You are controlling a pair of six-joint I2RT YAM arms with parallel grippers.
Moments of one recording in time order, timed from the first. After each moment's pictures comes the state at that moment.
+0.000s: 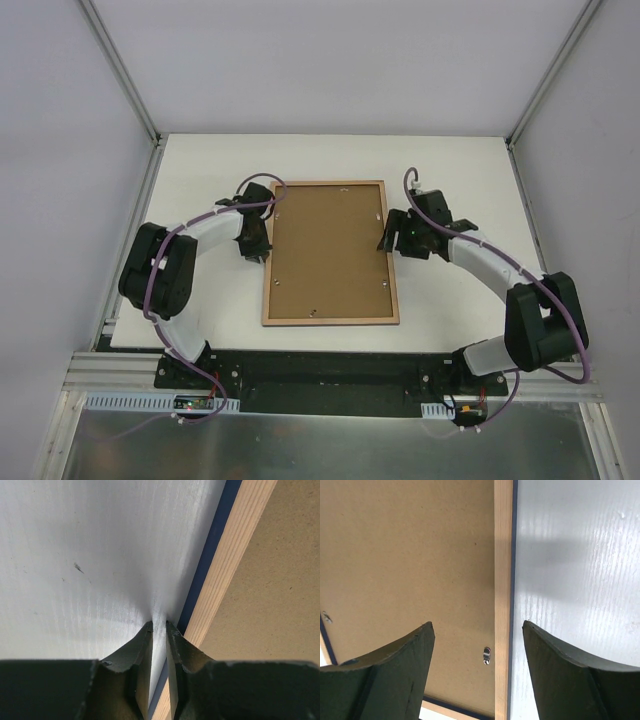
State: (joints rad) left arm -0.37 1.73 1.05 -0.62 -0.05 -0.60; right arm 0.35 1.43 0.88 -0.38 -0.16 0.48
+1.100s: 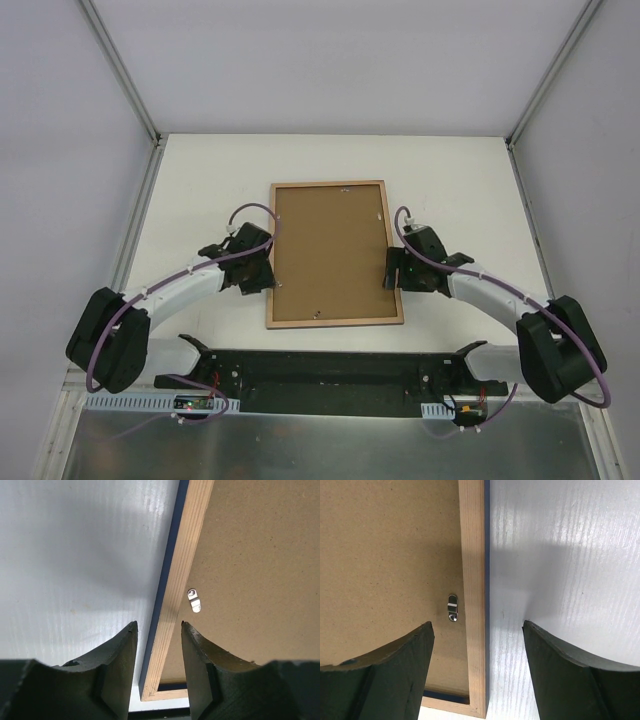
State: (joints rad) left arm -0.55 1.29 0.68 -0.55 -0.06 -0.82; right arm 0.50 1.28 0.61 -0.38 0.02 0.48
